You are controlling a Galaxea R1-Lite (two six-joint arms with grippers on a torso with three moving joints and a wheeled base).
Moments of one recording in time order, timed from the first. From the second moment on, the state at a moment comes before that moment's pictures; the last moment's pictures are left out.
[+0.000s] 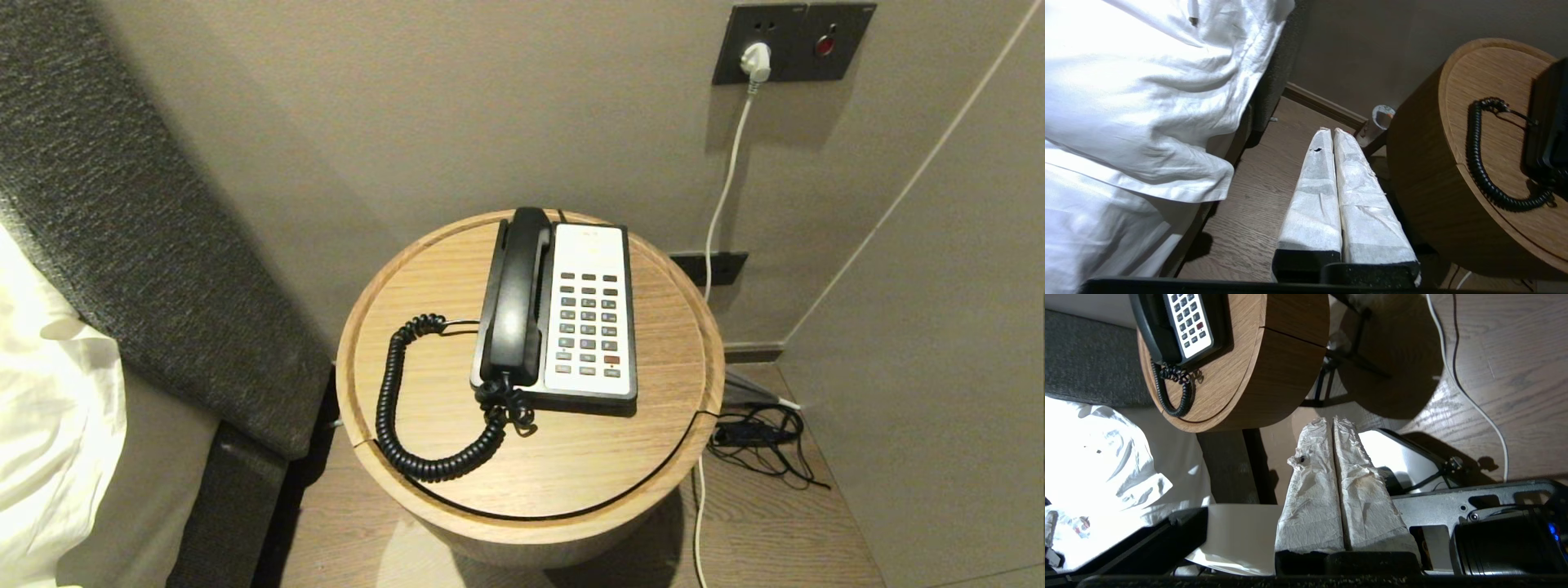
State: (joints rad) left arm -0.03 0.28 -0.71 0.56 0.25 -0.38; right arm 0.13 0.50 -0.99 0.91 0.19 0.67
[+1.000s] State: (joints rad) left arm -0.01 0.01 -0.44 0.55 0.09 -0.19; right arm 0.00 0.06 -0.82 1.08 0.25 0.51
